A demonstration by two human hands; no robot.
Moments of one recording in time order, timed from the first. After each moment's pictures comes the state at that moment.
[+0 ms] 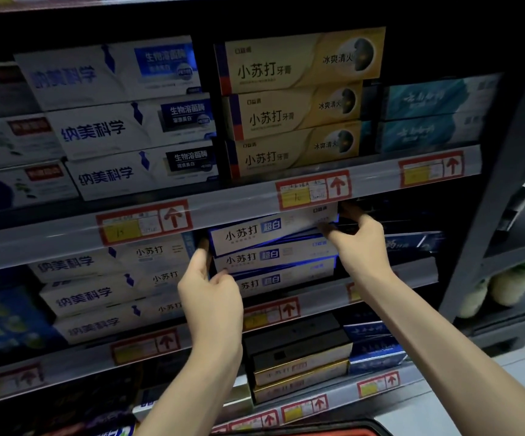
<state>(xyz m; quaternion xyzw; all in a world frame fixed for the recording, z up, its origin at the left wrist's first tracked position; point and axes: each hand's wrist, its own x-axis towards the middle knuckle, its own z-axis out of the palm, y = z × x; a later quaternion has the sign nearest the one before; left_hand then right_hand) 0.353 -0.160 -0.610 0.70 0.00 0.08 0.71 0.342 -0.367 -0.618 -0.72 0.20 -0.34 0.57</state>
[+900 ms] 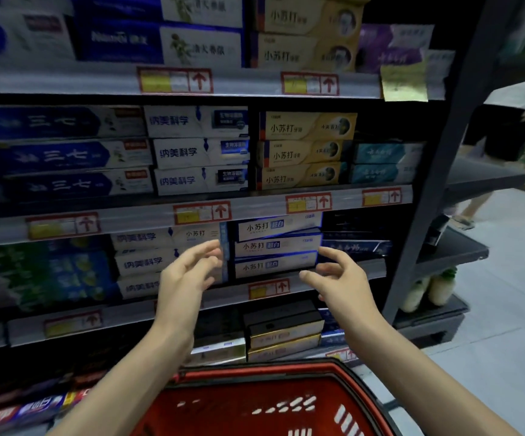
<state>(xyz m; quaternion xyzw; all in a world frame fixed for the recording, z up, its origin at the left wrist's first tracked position) 0.266 -0.022 -0.547 0.67 -0.11 -0.03 0.73 0.181 -0.228 -0.560 -0.71 0.23 -0.25 0.61</state>
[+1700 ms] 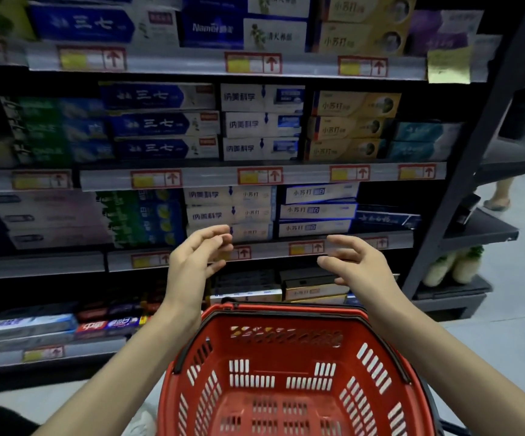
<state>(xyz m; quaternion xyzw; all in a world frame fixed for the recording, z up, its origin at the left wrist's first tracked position) 0.205 0.093 -0.561 0.63 -0.10 -0.01 0.77 0.109 -0.140 -0.556 -0.75 0.17 -0.20 0.60</state>
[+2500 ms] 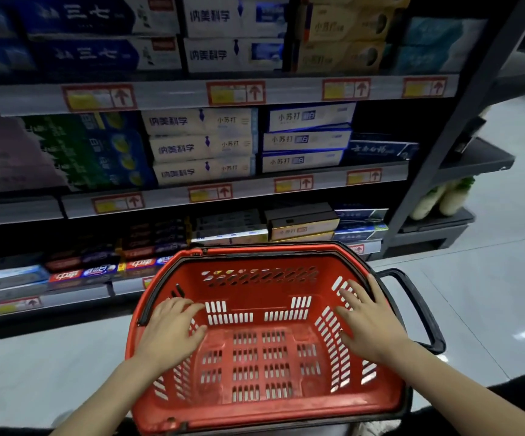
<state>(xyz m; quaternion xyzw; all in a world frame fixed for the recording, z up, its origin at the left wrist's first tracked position) 0.223 0.154 -0.810 0.95 -0.28 -0.11 0.06 0.051 -0.221 -0.789 -0.98 0.06 0.13 -0.13</state>
